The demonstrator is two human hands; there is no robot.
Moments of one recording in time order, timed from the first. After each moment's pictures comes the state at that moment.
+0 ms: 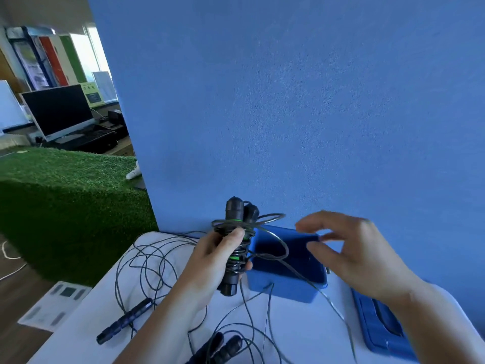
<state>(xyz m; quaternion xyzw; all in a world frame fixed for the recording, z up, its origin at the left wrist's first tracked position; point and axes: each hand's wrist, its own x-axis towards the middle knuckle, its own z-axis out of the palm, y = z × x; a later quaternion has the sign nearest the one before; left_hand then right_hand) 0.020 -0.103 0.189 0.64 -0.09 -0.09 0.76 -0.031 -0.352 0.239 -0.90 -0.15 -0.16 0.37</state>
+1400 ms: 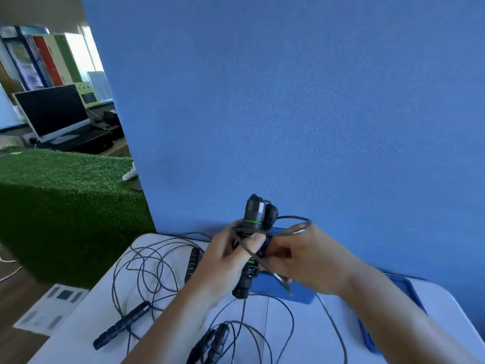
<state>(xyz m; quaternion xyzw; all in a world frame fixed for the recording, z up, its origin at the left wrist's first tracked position) 0.022 -0.121 0.196 0.70 -0.18 -0.07 0.68 -0.006 -0.304 0.244 -0.92 -0.23 -0.05 0.30</state>
